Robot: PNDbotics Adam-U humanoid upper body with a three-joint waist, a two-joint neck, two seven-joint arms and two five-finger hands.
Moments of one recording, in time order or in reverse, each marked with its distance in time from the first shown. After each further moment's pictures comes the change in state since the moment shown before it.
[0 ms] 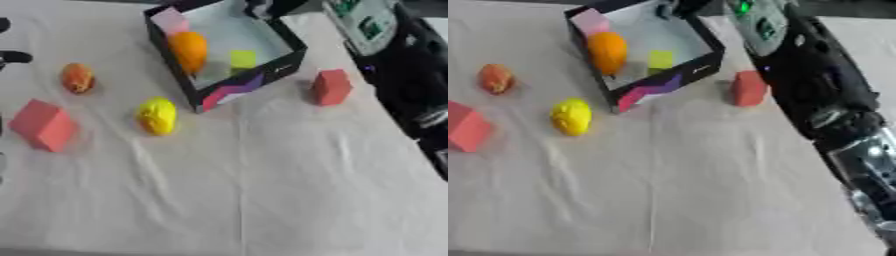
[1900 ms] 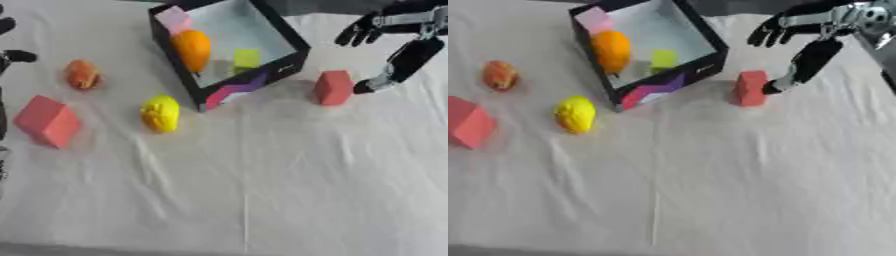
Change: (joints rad) left arm 0.011 0.017 0.011 0.000 -0.009 0.001 0.009; right arm 0.237 -0.329 0.135 -0.201 -0.071 -0.247 0.477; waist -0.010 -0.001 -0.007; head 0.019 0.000
